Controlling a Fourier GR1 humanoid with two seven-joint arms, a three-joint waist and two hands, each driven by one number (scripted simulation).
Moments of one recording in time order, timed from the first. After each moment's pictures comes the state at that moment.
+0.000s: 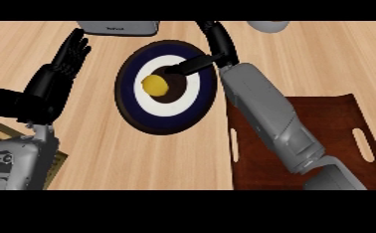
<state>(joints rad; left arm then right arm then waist) -0.30 0.29 0.02 -1.60 0.07 -0.04 0.12 -1.08 -0.04 0.33 -0.49 -0.39 -0.20 -0.43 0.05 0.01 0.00</state>
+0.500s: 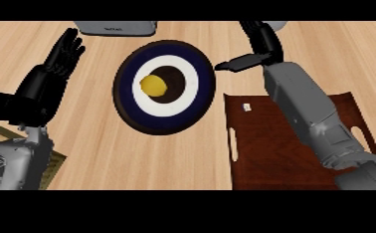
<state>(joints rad) -0.29 0.30 0.04 -1.63 0.07 -0.04 0.13 -1.05 -0.20 0.21 -0.31 -0.40 0.07 -0.63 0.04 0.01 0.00</state>
